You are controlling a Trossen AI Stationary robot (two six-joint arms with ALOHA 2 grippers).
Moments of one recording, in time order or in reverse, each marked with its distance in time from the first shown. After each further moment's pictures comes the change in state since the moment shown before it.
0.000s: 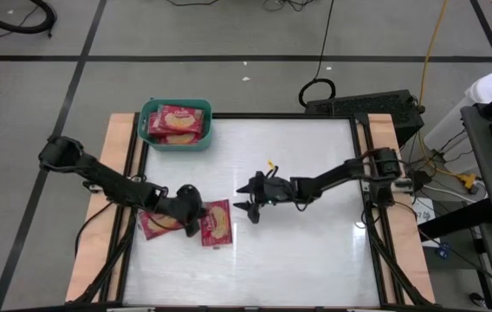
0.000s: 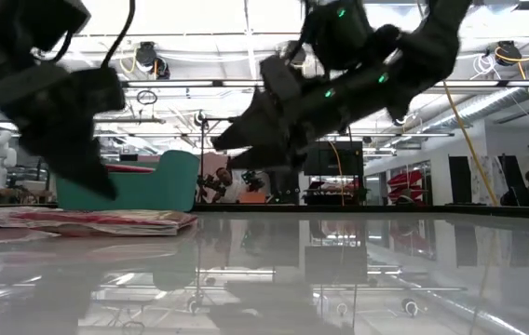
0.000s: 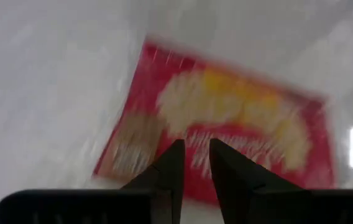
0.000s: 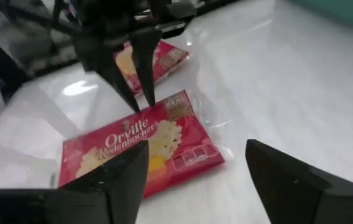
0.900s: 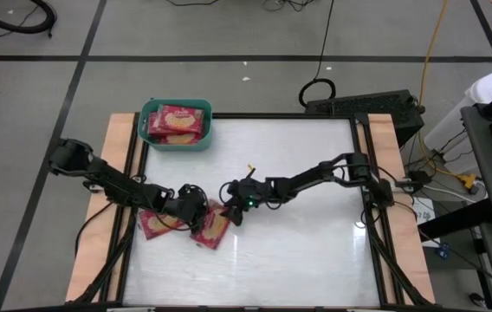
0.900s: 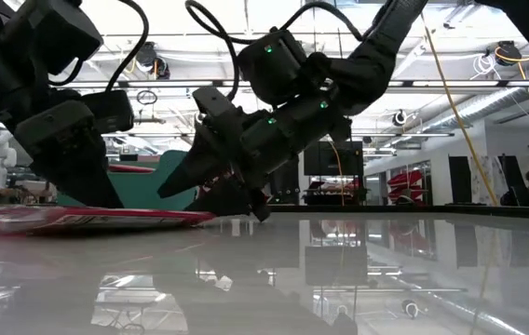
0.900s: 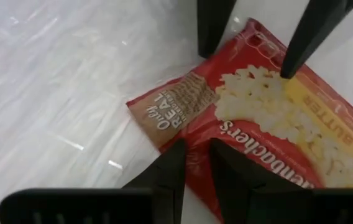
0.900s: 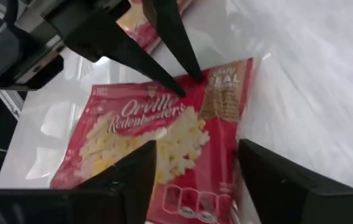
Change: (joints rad) left arm 0.027 0.142 0.001 0.027 -0.041 -0.018; right arm -0.027 0.264 0.317 -0.222 -0.263 0.266
